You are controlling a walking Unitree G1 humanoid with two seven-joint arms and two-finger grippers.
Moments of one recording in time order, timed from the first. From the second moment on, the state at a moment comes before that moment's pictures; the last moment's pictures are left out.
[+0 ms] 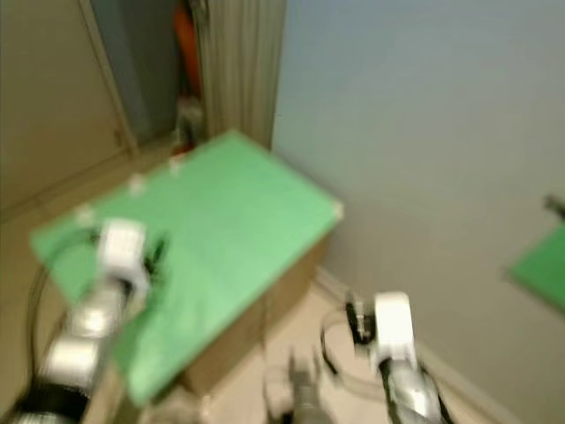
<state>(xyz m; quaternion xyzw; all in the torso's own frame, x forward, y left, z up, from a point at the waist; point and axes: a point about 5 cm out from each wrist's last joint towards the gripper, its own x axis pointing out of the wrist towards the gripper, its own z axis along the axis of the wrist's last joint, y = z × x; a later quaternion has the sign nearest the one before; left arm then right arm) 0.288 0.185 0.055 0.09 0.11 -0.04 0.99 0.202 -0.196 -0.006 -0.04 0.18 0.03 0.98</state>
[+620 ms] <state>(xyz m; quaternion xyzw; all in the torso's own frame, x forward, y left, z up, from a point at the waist) 0.285 0.192 0.062 0.10 0.08 -0.02 0.99 0.269 -0.166 0.016 -0.02 0.14 0.09 0.99</state>
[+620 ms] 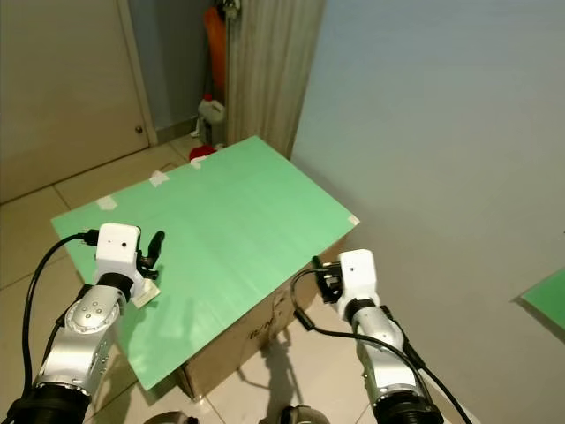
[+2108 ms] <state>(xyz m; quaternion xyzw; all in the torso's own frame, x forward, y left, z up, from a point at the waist) 0.284 0.155 0.056 0.11 0.10 -0.18 0.97 0.228 -0.182 0.003 -0.02 0.15 0.04 0.99</state>
